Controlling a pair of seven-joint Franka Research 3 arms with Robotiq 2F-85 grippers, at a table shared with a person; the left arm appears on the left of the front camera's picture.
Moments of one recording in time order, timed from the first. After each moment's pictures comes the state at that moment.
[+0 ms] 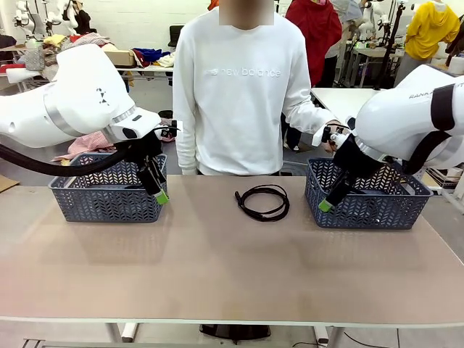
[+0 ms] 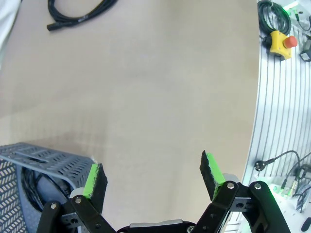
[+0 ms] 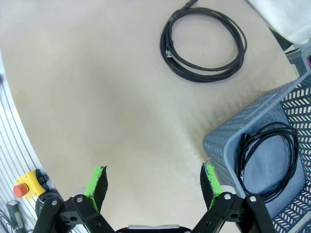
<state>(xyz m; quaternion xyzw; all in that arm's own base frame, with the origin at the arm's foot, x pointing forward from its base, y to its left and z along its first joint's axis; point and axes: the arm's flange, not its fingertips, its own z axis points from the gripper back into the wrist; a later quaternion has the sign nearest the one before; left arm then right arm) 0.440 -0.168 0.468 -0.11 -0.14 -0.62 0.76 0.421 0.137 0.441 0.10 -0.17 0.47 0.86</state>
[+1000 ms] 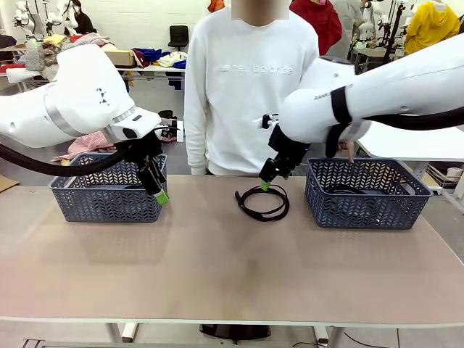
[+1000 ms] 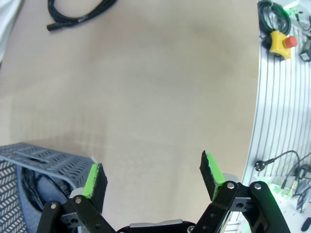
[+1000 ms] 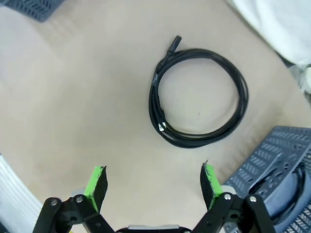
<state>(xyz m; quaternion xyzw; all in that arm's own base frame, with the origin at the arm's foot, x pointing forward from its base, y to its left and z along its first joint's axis) 0.441 -0.169 0.468 -0.11 -0.14 -0.62 0.76 0.518 0.274 0.436 0.07 -0.12 0.35 0.92</state>
